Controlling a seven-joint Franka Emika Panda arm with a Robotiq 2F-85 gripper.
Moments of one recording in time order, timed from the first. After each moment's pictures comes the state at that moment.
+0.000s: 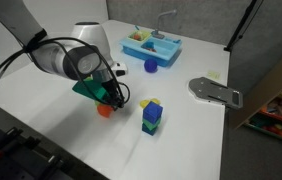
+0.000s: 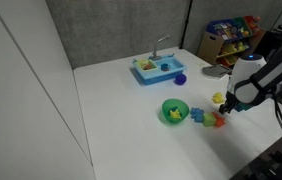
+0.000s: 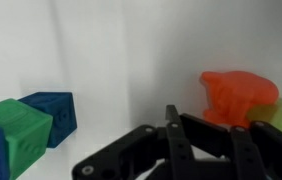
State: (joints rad) arm 0.11 0.61 -0.29 -2.32 -0.07 2.84 0.06
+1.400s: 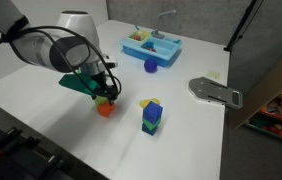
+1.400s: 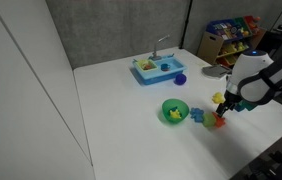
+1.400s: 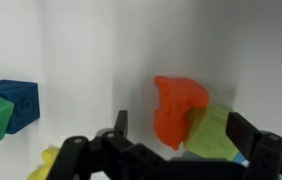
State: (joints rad) arm 0.01 0.50 -0.13 -2.39 -0.12 2.81 0.01
